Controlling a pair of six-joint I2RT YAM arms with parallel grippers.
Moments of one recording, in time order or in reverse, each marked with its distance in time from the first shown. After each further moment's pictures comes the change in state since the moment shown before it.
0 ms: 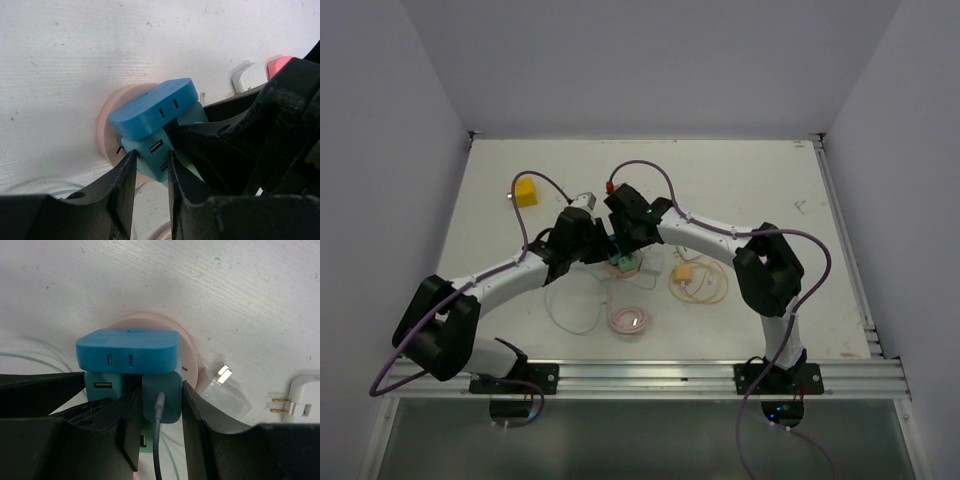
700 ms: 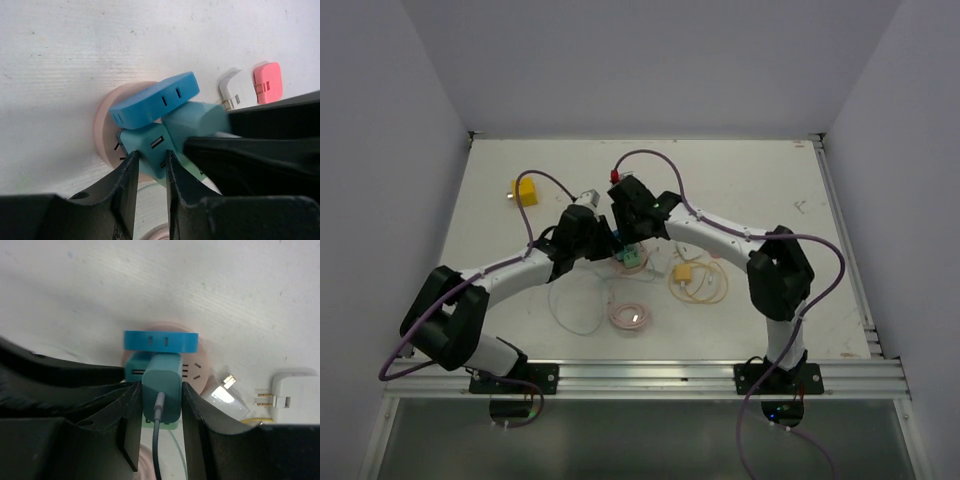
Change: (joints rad) left arm -0.002 0.058 0.008 0.078 0.034 -0.029; right arm -0.012 -0.048 0.008 -0.028 0.043 0.027
